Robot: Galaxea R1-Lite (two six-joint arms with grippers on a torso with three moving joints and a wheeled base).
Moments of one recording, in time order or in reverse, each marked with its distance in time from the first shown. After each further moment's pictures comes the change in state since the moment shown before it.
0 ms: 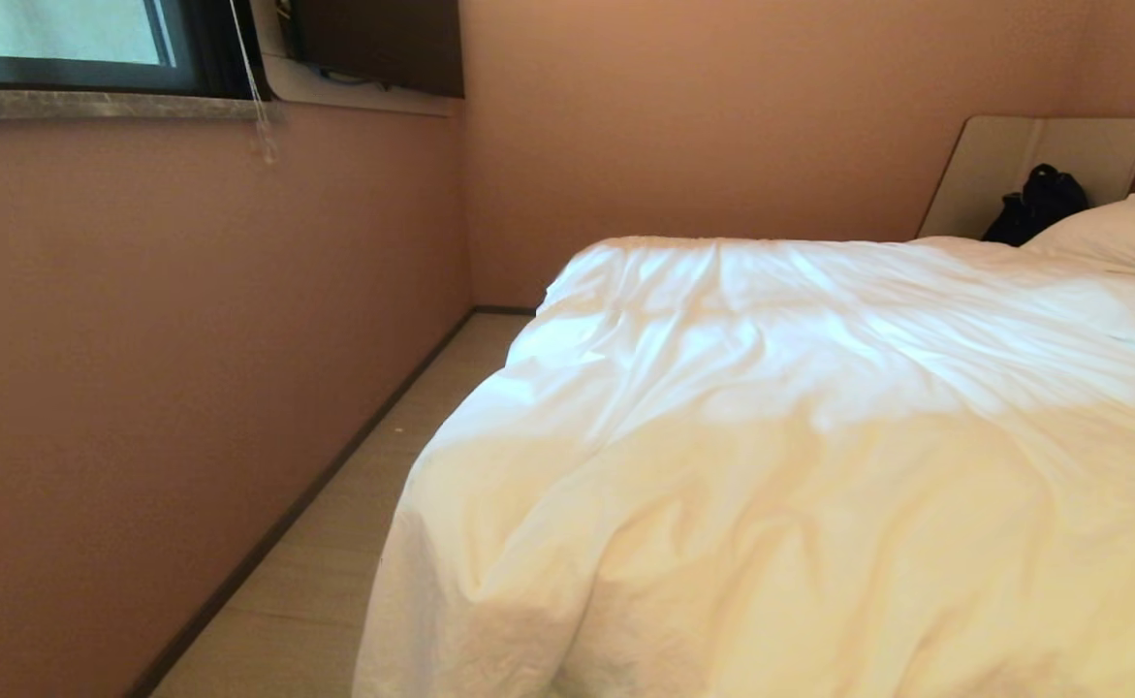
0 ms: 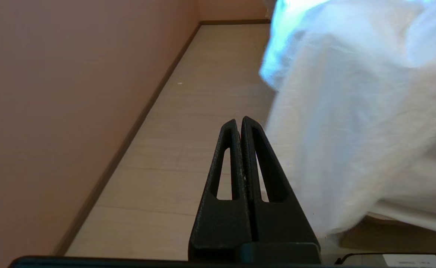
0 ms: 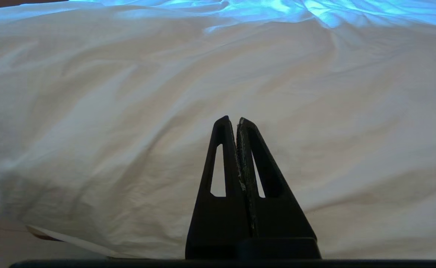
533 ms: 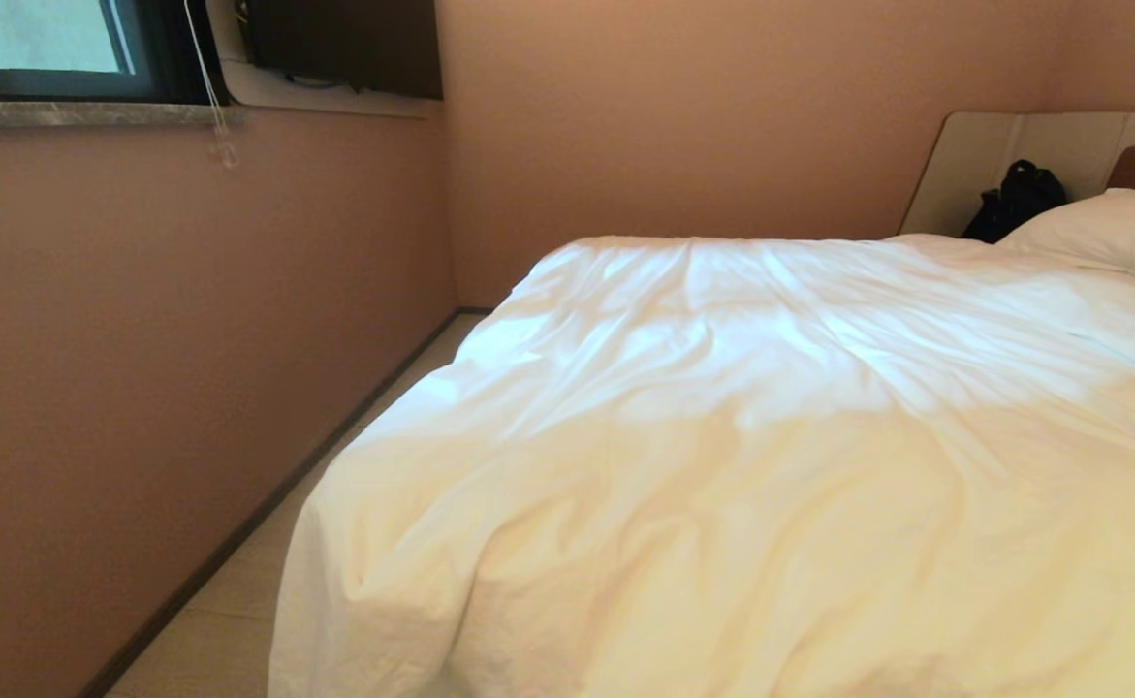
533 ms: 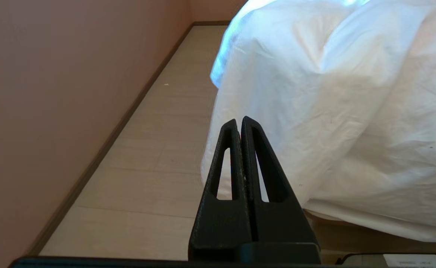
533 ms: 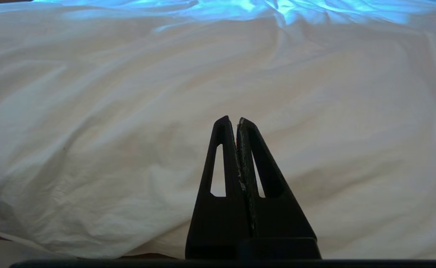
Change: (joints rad) left arm 0.000 0.000 0.001 -0.002 0.001 -0.001; right arm 0.001 0.000 0.000 0.001 0.000 0.000
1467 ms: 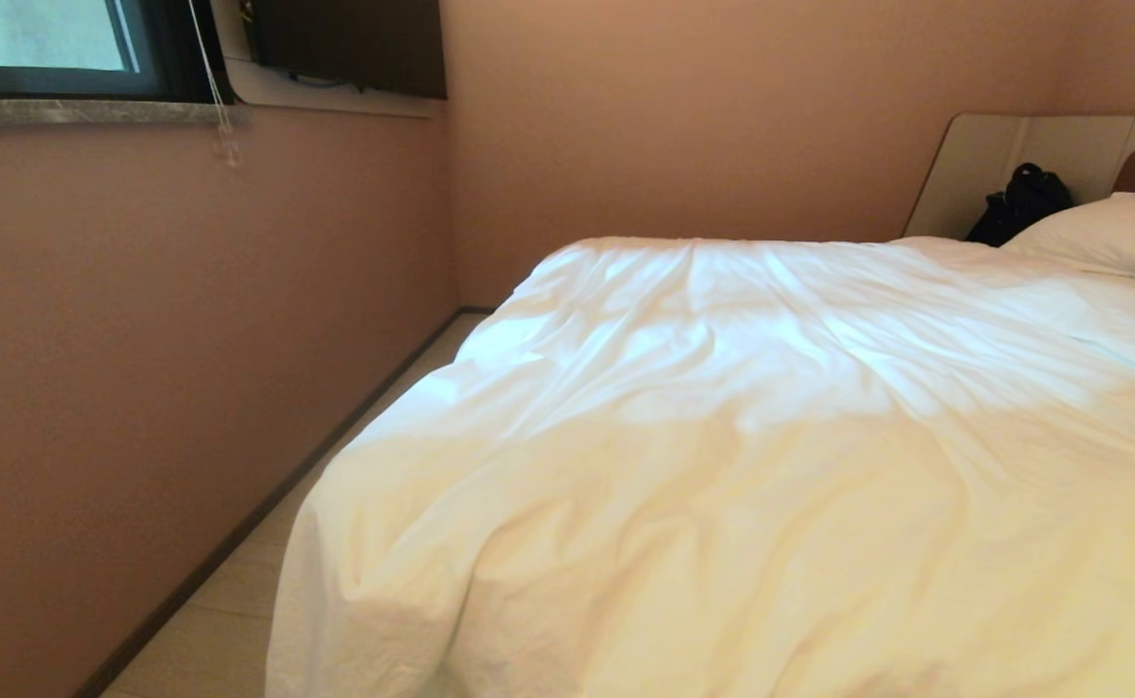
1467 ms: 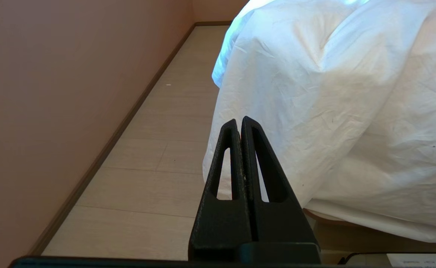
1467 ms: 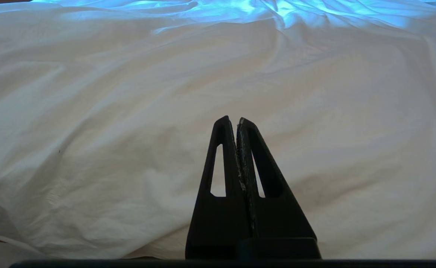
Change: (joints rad) left arm 0.000 0.000 0.000 0.001 -0.001 0.015; right arm -0.001 0.000 0.000 -0.001 0.000 0.000
